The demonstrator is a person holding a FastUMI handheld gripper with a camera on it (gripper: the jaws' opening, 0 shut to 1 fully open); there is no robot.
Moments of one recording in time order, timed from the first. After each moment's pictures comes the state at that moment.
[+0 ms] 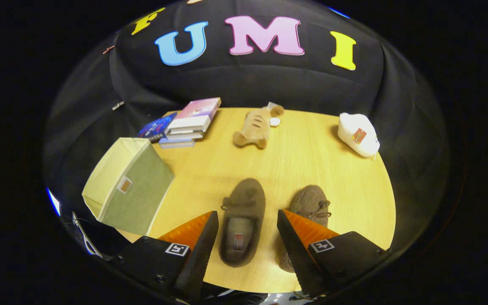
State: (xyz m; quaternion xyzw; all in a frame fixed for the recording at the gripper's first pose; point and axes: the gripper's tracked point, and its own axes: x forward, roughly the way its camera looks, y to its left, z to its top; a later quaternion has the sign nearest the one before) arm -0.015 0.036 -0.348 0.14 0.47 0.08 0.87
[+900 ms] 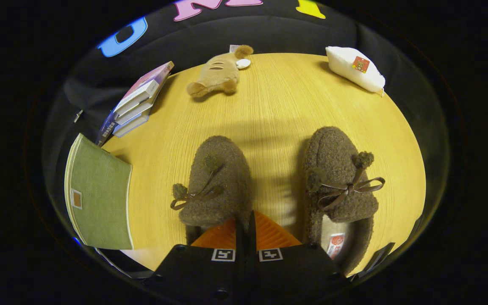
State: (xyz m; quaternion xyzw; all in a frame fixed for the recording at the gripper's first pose) arm -0.017 0.054 -0.464 0.22 0.58 0.01 0.78
